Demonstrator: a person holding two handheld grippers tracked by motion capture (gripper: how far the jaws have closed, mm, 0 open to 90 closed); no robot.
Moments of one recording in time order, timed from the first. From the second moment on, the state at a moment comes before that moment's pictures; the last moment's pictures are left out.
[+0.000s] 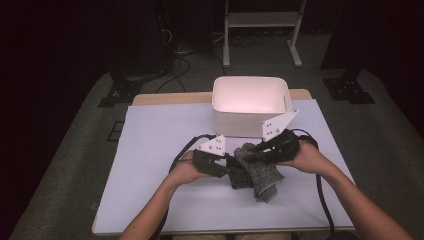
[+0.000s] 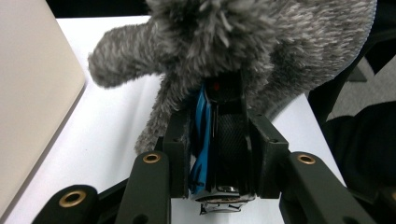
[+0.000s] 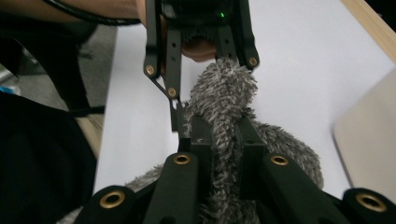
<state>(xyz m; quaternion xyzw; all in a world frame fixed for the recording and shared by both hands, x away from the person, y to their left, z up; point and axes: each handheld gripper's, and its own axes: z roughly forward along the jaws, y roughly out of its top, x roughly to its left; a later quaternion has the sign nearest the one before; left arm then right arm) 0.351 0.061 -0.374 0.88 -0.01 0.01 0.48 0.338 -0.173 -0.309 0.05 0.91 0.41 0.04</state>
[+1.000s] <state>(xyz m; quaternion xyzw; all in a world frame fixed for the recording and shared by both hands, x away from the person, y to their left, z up) 0.359 0.053 -0.399 0.86 0.03 -0.01 0.50 0.348 -0.185 -0.308 0.08 0.91 0.40 0.03</state>
